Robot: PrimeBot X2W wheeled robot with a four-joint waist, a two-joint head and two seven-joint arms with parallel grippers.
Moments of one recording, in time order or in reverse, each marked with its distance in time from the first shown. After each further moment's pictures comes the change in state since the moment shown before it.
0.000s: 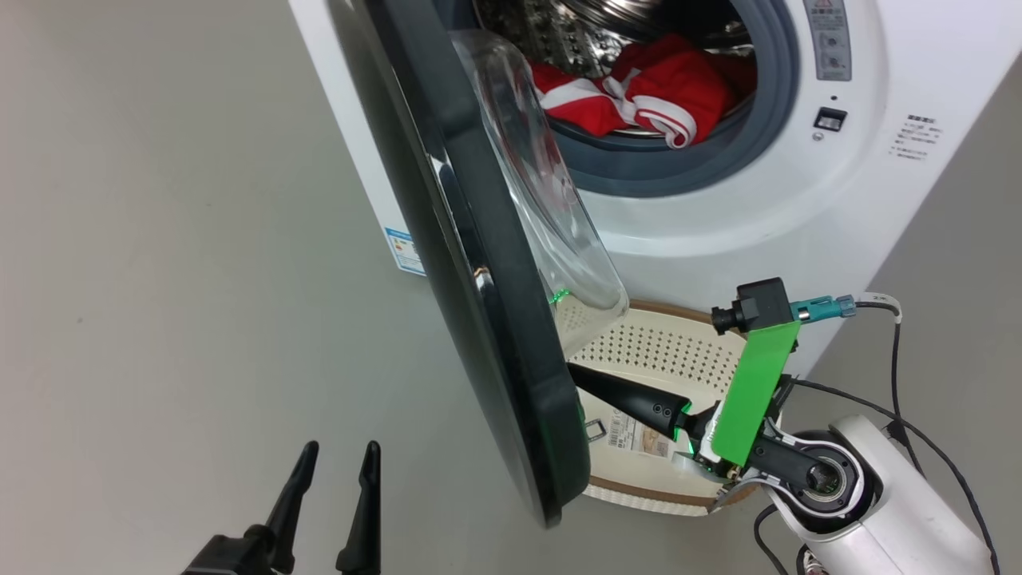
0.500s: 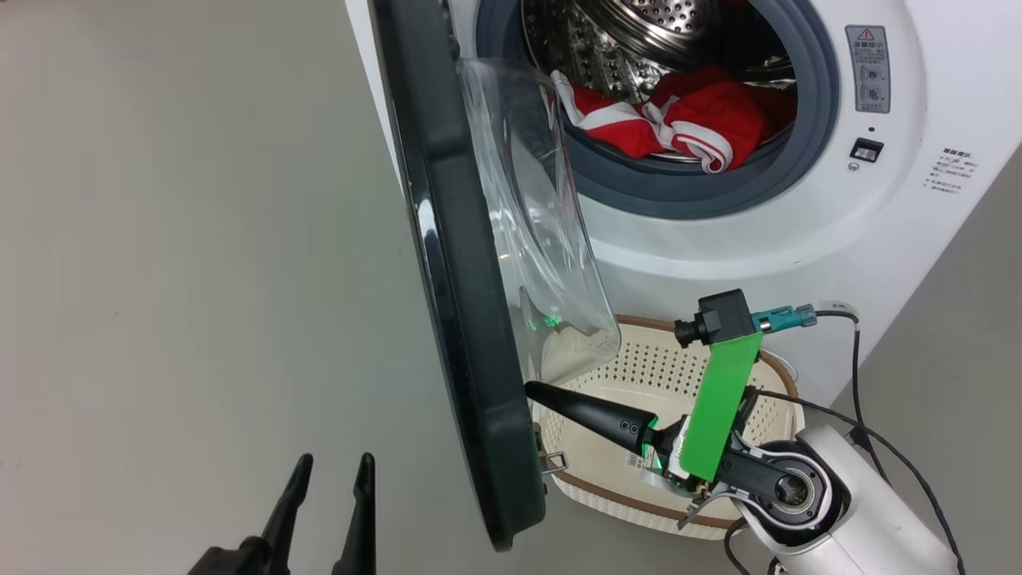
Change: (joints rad) left arm 0.025 0.000 0.011 -0.002 0.000 0.006 0.000; right arm 0.002 0.053 0.031 0.001 -0.008 0.000 0.013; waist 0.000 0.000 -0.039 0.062
